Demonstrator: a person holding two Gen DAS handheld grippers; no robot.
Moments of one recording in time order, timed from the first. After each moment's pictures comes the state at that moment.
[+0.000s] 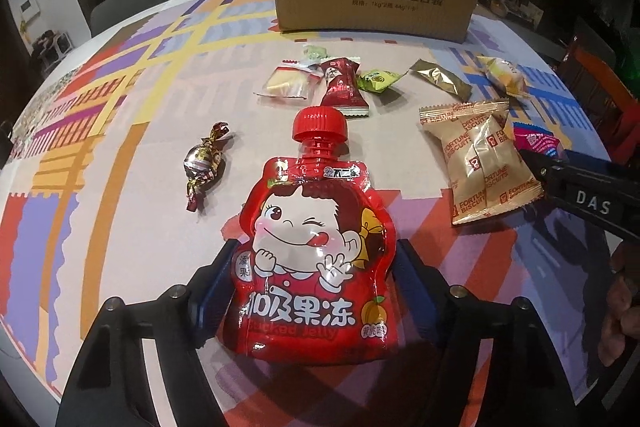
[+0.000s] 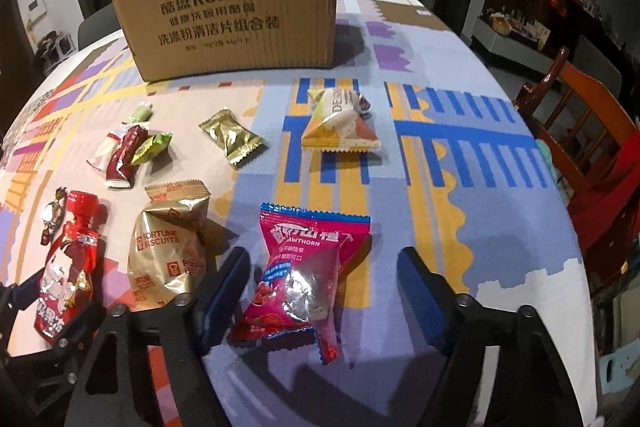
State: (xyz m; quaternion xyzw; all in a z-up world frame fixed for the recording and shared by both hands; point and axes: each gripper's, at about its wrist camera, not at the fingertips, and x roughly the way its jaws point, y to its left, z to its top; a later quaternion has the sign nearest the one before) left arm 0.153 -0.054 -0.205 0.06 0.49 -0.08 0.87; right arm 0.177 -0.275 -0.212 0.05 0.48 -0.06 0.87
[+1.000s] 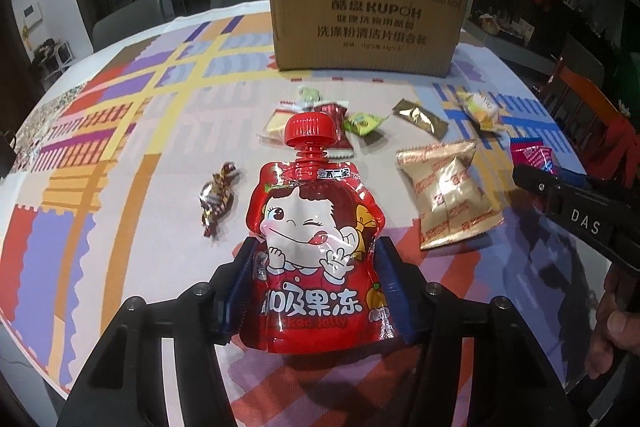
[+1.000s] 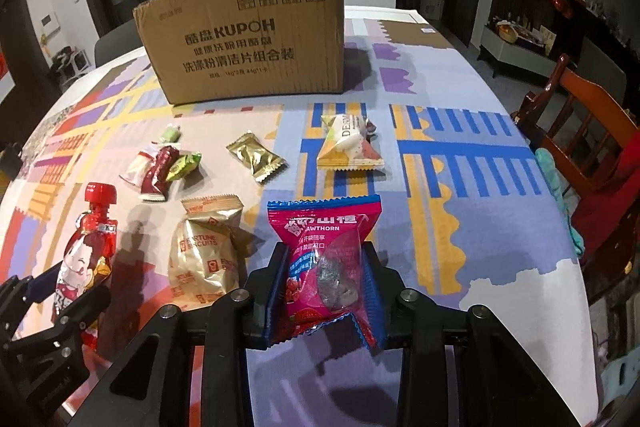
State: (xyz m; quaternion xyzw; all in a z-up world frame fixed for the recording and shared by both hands) left arm 0.145 -0.055 -0.167 0.05 0.46 -0.10 0.88; right arm 0.161 -0.276 -0.181 0.06 0.45 -0.04 0.89
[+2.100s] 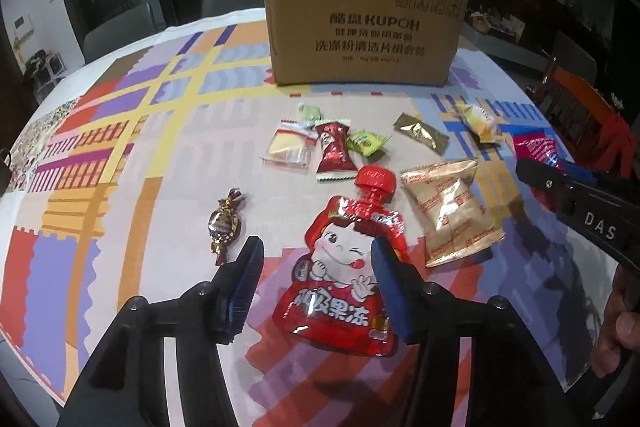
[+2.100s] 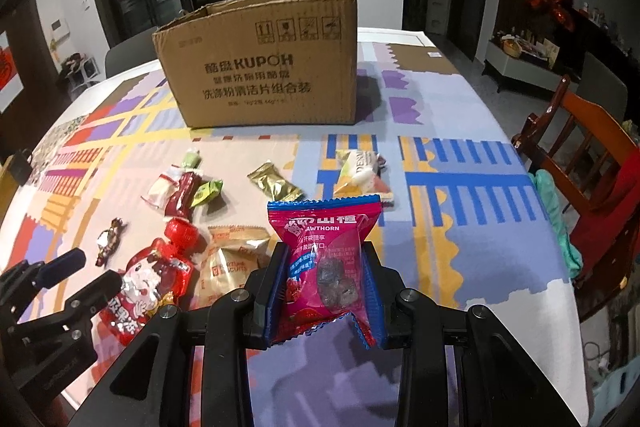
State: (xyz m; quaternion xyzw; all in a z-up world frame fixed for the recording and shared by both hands) left arm 0.160 -0.048 -0.160 0.06 0.45 -0.12 0.88; right arm 0.163 -0.269 -0.156 0.06 0.43 -0.03 0.90
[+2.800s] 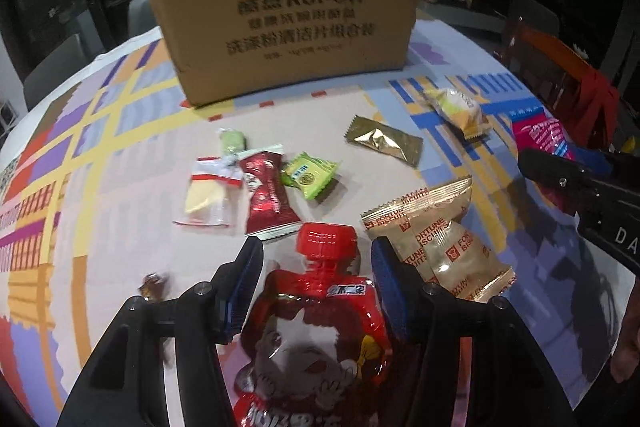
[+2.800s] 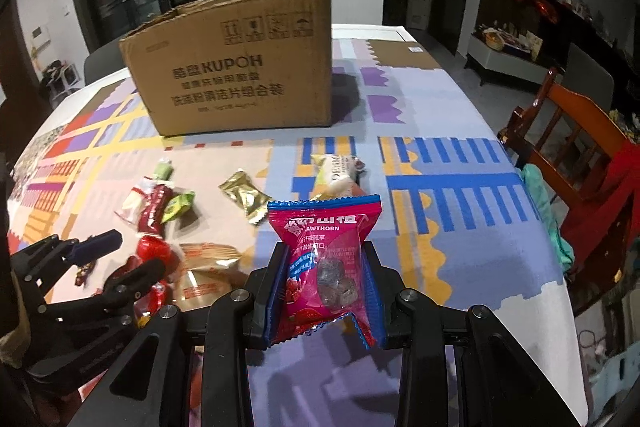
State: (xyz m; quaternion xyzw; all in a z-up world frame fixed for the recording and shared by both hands) left arm 0.216 -0.101 -0.192 0.13 0.46 -0.21 0.85; right arm 0.178 -0.282 -0.164 0.06 0.44 -0.07 0.89
